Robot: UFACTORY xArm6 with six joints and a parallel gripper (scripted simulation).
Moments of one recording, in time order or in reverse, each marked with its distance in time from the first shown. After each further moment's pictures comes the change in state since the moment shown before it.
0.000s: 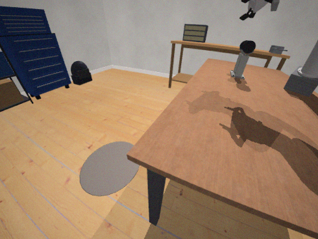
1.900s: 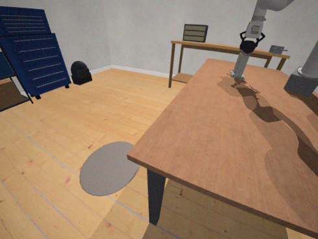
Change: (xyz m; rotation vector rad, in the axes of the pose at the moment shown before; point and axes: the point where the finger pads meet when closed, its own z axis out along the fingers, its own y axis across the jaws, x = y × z) arm -0.017 -0.332 -0.107 0.976 -0.063 0.972
